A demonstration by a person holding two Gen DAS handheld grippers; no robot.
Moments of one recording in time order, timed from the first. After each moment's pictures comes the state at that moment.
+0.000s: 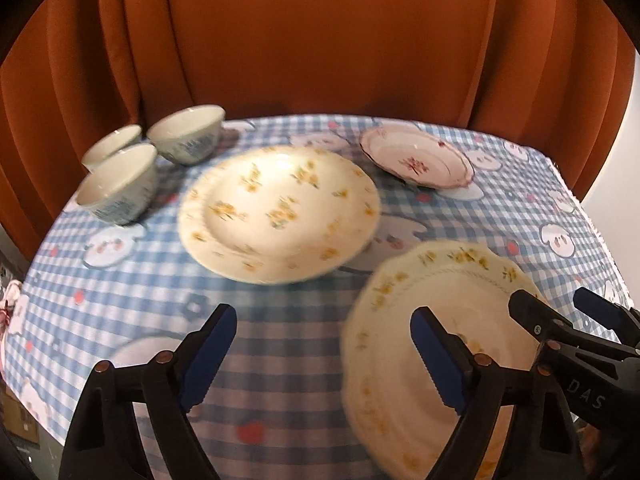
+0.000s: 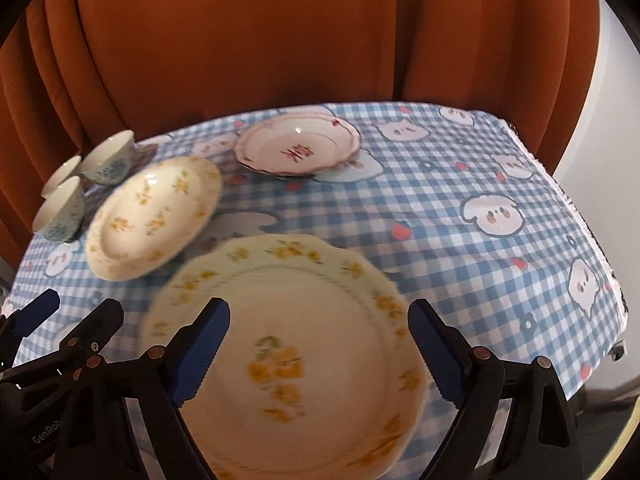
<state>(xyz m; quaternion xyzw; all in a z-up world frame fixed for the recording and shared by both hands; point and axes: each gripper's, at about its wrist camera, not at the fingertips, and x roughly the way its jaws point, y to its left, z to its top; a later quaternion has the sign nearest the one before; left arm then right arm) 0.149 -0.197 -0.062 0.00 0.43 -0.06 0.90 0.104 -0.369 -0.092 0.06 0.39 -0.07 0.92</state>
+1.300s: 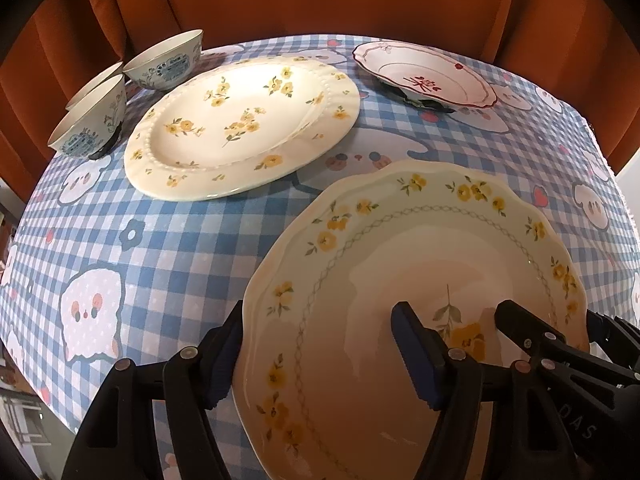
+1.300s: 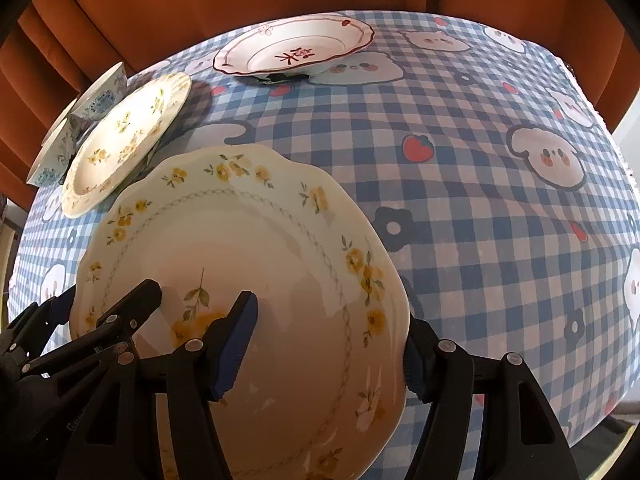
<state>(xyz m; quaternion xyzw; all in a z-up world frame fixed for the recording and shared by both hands) 0.163 -0.245 -0.113 0.00 0.53 -0.01 0.85 0.136 -0.414 -0.157 0.07 0.51 0.02 0.86</state>
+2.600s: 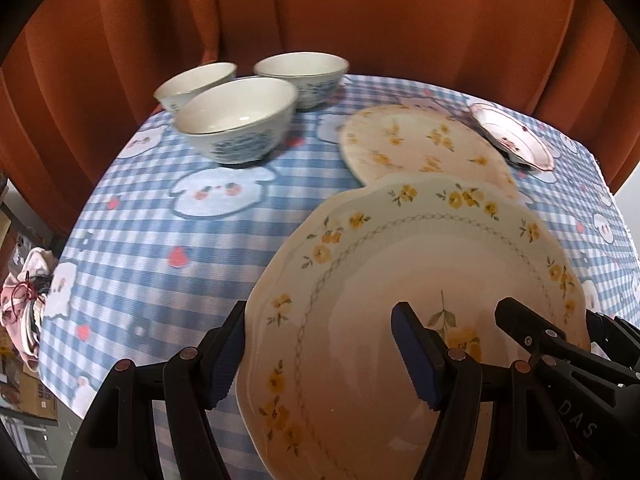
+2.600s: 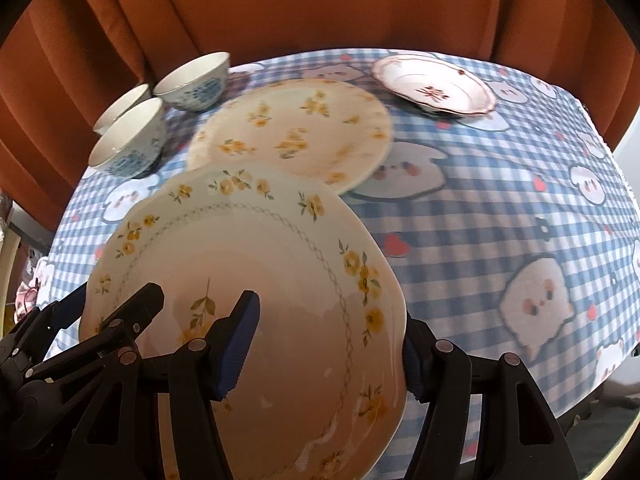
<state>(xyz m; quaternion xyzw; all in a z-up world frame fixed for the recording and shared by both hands) 0.147 -0.036 -0.075 0.00 0.49 -0.02 0.87 0.118 -0.214 -0.109 0.07 0.47 0.01 0.88</state>
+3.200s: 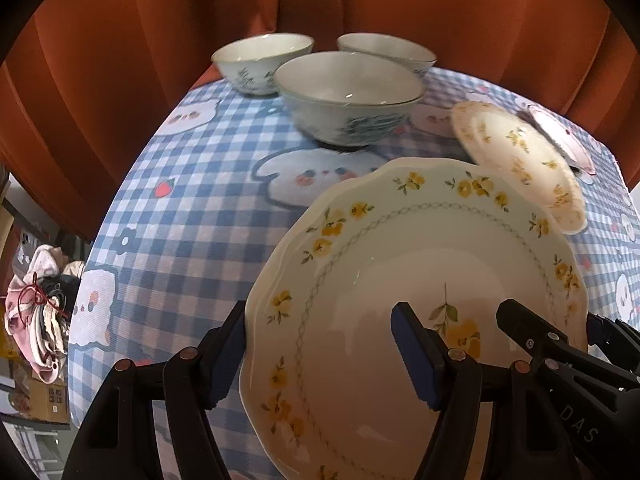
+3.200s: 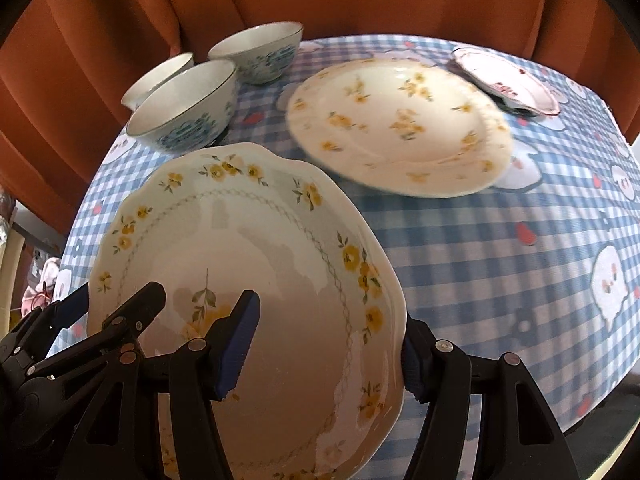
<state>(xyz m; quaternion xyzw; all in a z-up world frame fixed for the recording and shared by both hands) 0.168 0.068 -0.097 0.00 0.52 -0.01 0.86 0.144 -0.104 -0.126 0.08 0.49 0.02 0.87</state>
